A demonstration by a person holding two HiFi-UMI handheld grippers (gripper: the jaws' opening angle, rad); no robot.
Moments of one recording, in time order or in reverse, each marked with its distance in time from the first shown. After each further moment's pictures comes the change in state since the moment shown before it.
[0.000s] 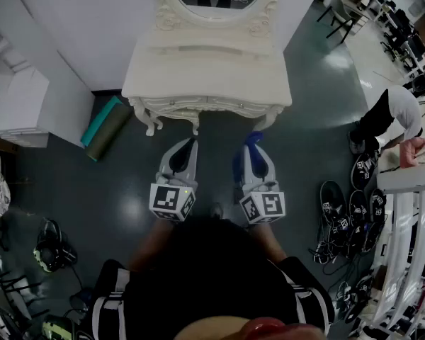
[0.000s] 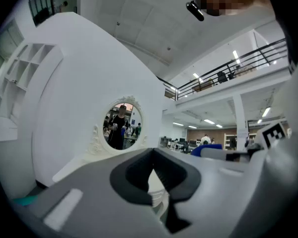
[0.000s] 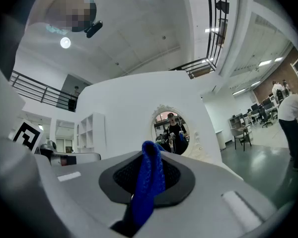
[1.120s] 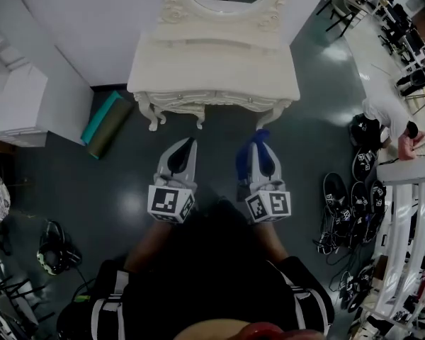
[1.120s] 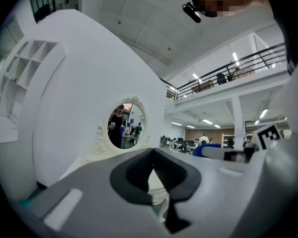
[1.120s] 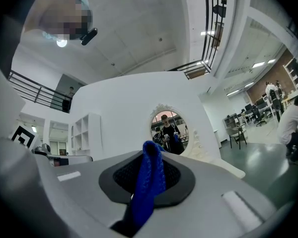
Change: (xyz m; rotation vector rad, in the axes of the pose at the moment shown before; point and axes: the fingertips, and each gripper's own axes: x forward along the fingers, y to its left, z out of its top) left arm -0.030 0.061 0.004 0.003 0.005 -0.027; right arm 0.017 0.040 -0.018 0.029 -0.023 -0.064
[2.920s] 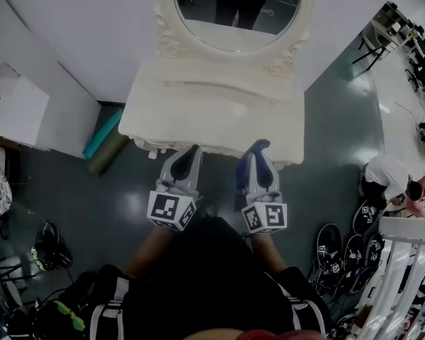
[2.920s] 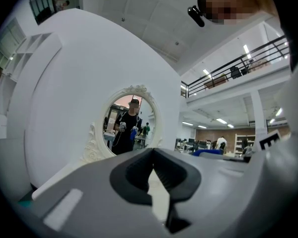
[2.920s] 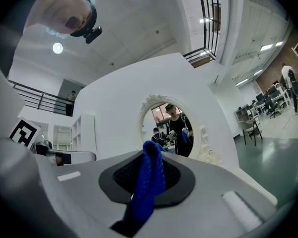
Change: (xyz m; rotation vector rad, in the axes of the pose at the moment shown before) left arm 0.274 0.039 0.008 -0.021 0.003 0.110; right arm 0.241 -0.156 0.015 0.032 0.028 0.115
